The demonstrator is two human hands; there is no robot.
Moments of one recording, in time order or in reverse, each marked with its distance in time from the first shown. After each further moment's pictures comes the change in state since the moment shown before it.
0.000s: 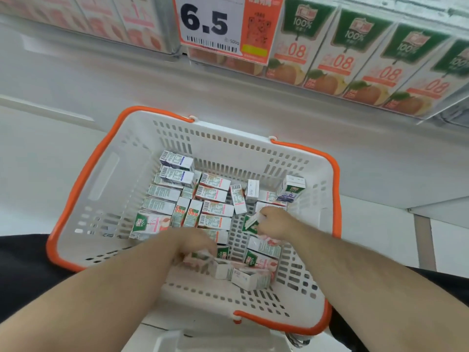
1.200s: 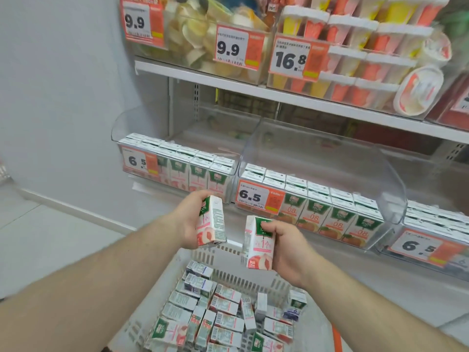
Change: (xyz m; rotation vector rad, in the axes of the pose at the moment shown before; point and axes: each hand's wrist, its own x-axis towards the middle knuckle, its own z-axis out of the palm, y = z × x) left_hand -0.262 0.068 -0.115 -1.186 0.263 0.638; right_hand -0.201 -0.186 -0.118 1.160 0.020 -0.437
